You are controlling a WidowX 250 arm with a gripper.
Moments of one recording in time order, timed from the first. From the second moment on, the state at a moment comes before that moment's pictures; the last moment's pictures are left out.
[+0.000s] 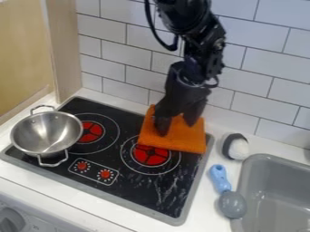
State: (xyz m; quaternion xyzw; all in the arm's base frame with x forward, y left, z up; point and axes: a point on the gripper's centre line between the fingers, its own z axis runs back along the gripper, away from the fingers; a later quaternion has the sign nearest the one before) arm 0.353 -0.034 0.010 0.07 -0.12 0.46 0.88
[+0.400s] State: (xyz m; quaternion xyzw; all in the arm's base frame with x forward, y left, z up) arm 0.348 -0.026 0.006 0.07 -0.11 0.48 0.87
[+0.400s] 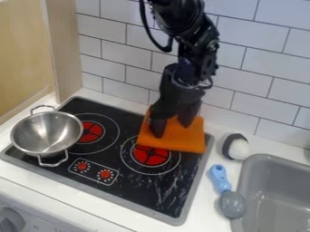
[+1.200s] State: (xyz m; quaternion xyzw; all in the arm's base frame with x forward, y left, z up) arm 0.318 -0.020 -0.003 0.07 -0.08 0.48 0.87
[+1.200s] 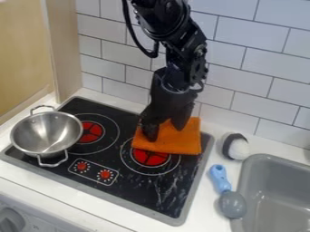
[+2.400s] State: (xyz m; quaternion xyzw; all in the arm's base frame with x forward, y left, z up) arm 0.306 0.093 0.006 0.08 -0.07 0.58 0.81
